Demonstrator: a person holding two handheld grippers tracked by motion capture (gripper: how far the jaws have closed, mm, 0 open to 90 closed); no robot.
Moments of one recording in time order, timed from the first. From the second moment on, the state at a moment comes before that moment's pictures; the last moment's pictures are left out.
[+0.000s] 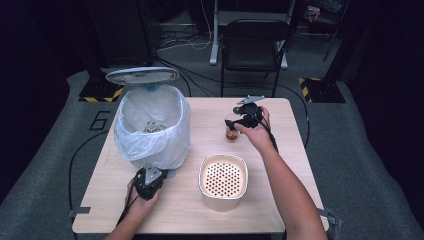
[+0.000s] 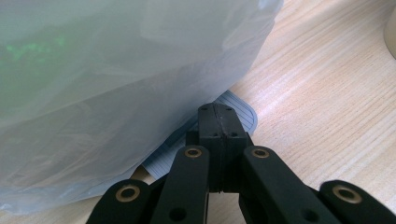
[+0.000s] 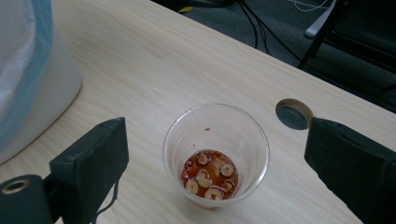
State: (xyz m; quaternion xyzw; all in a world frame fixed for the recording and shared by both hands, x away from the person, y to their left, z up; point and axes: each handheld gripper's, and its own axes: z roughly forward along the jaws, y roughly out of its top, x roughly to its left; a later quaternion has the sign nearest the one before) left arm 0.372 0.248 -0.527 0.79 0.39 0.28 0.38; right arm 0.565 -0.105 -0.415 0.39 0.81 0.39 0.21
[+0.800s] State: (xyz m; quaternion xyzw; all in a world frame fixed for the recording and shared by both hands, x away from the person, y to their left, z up) left arm 0.371 0.247 -0.527 0.80 0.38 0.28 0.38; right arm 0.585 -0.094 -0.454 0.43 0.81 0.35 0.20
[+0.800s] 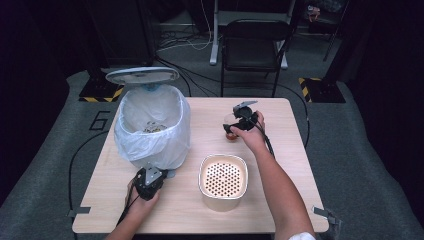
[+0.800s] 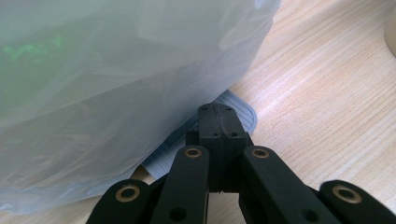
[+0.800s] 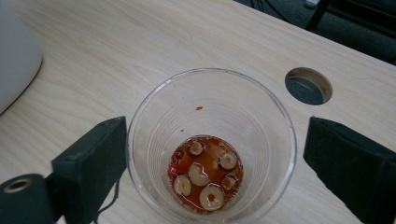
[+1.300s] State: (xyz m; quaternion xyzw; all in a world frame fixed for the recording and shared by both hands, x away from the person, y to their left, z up) left arm 0.371 0.247 -0.527 0.80 0.38 0.28 0.38; right arm 0.564 -0.112 -0.454 0.41 0.82 0.33 0.20
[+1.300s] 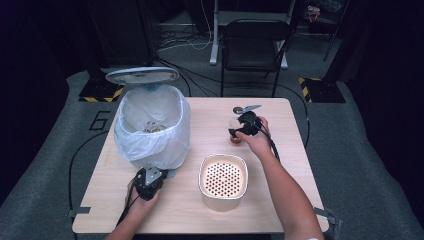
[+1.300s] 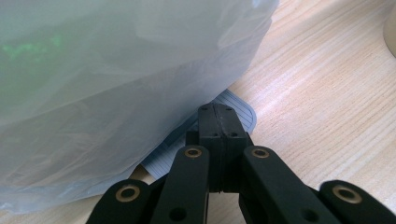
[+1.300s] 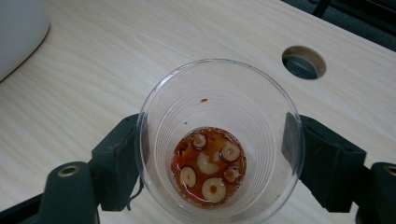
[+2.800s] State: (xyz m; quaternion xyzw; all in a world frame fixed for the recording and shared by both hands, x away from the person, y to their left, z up) left arm 0.371 0.247 -0.527 0.79 0.38 0.28 0.38; right arm 0.465 -0.181 -0.482 0.40 0.81 0.38 0.19
